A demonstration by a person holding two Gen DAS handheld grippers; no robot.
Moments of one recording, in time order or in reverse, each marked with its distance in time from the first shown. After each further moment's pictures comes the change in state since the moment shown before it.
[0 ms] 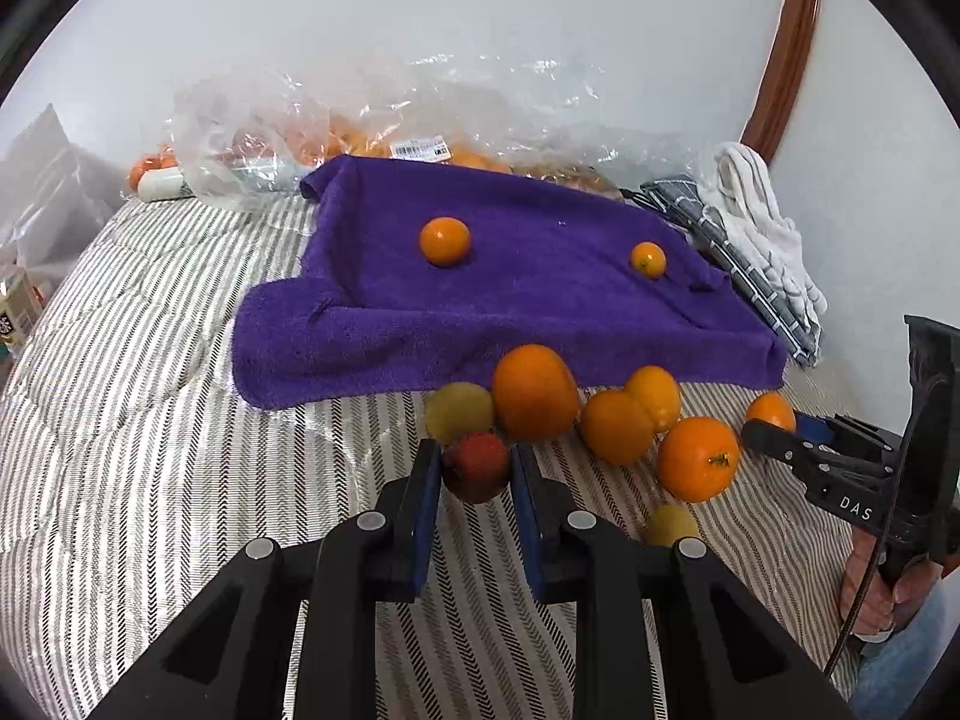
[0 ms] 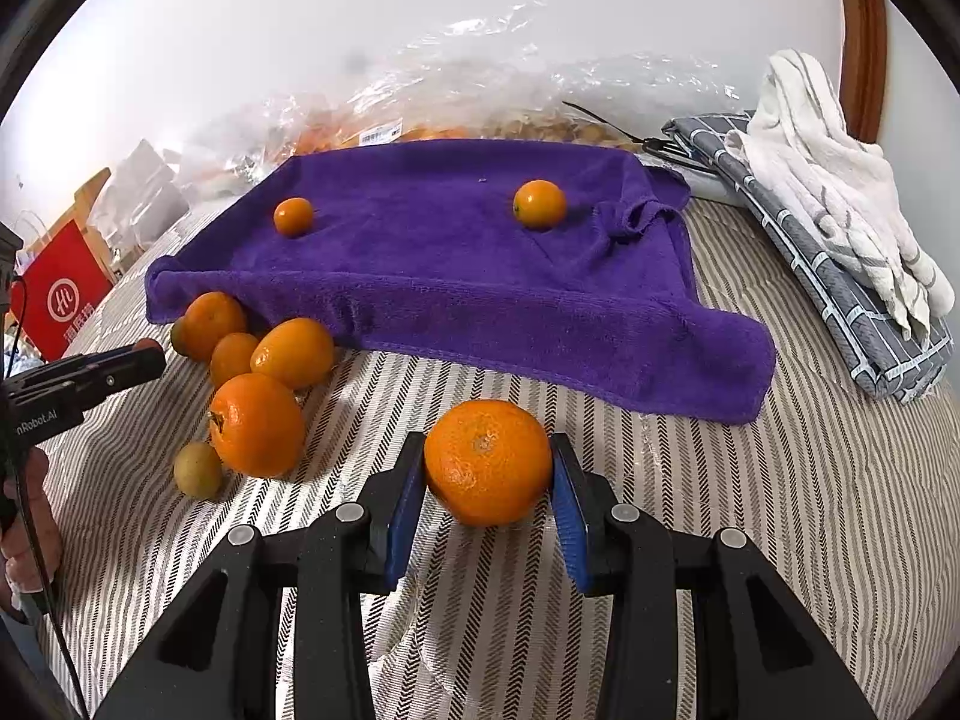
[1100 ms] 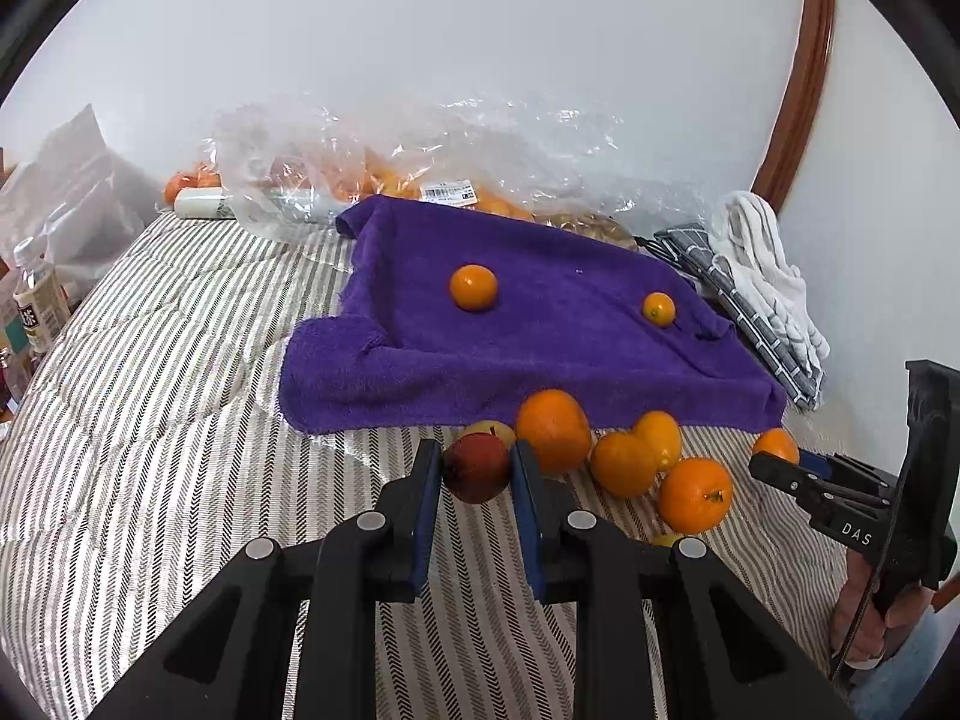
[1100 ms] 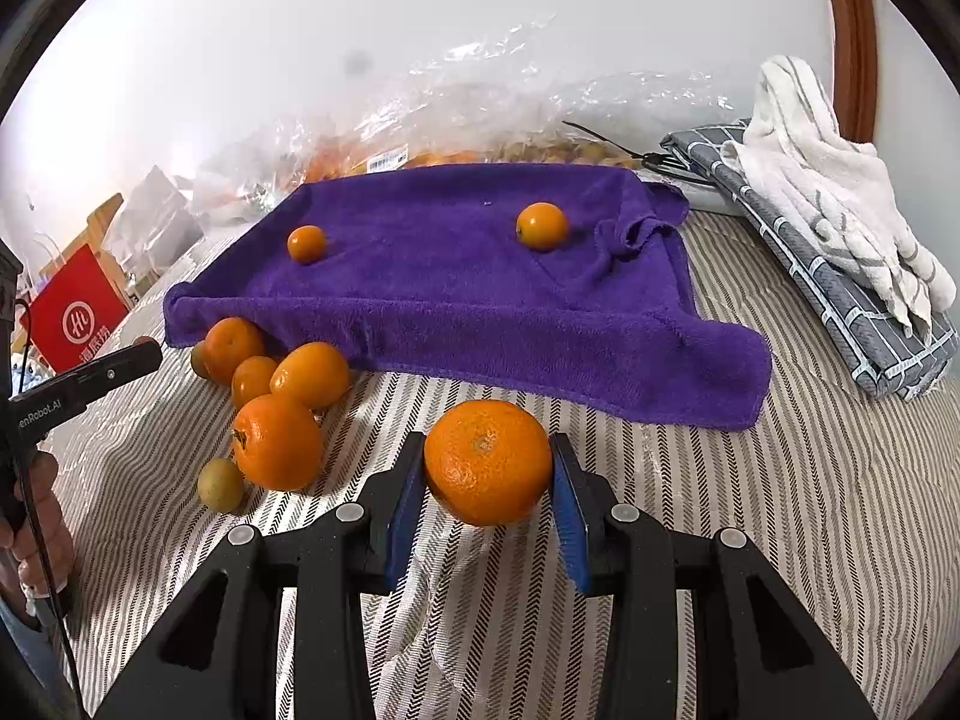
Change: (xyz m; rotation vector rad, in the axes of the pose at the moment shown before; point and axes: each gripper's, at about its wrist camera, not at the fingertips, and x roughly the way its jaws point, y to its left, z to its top) left arm -0.019 0.007 0.000 -0.061 -0.097 0.023; right arm -0.010 -0.005 -0.001 0.031 -0.053 0.042
